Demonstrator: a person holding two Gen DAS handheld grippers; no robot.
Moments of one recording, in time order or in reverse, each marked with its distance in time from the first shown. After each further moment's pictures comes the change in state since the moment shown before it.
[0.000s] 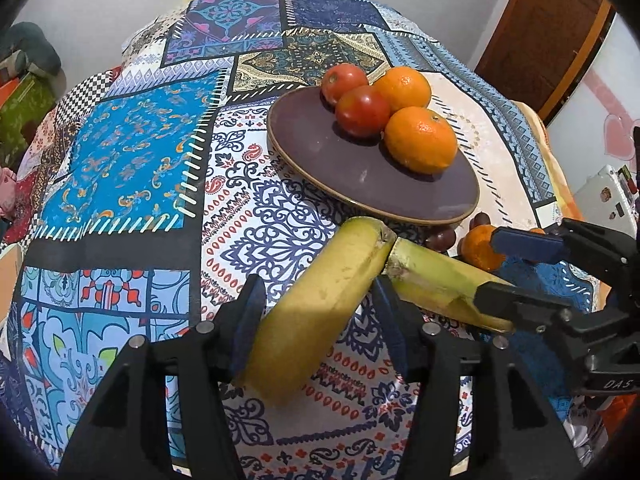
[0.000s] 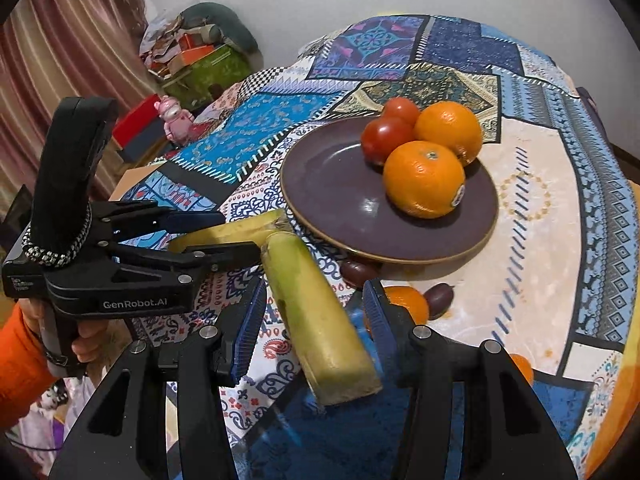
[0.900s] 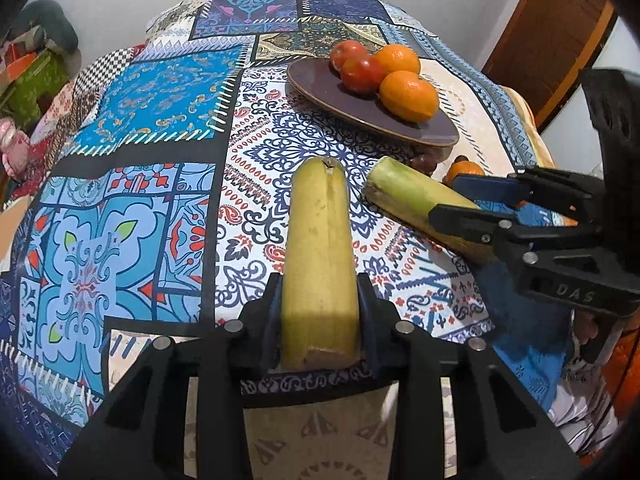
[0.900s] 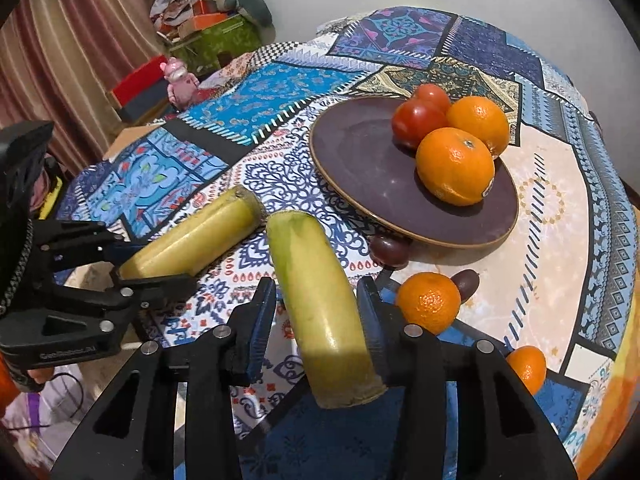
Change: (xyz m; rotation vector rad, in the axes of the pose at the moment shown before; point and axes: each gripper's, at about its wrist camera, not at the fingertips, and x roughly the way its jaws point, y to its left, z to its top) left arm -0.035 -0.003 -0.065 -0.063 0.007 -0.003; right arm 0.014 0.026 -0.011 -0.108 0.078 -0.064
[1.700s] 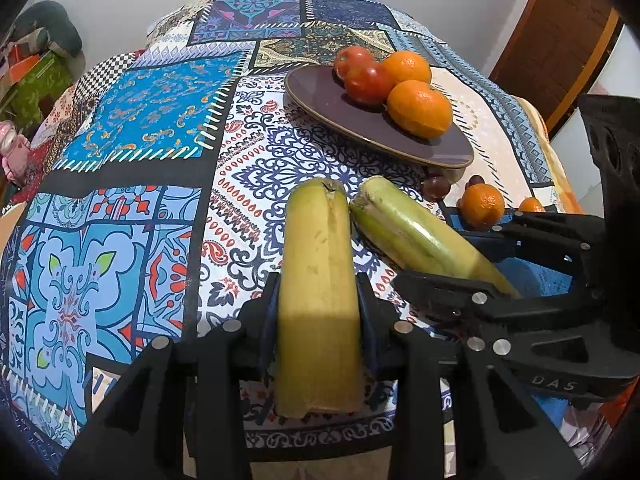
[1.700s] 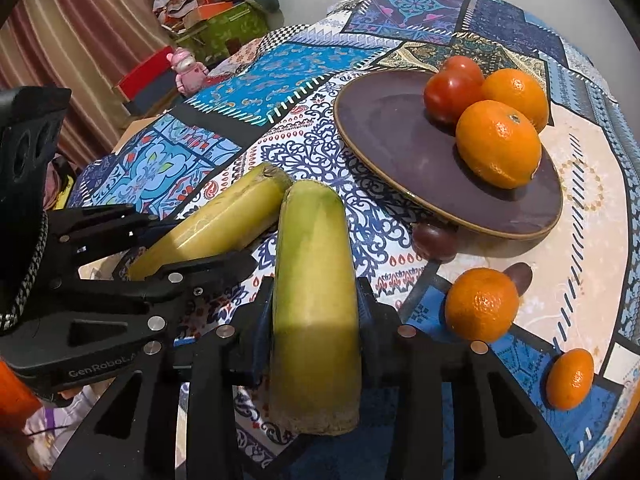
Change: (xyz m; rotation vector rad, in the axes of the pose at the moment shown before) left arm 0.022 -0.003 0.018 -0.008 -0.029 0.019; right arm 0.024 0.010 -0.001 0.026 0.043 0.073
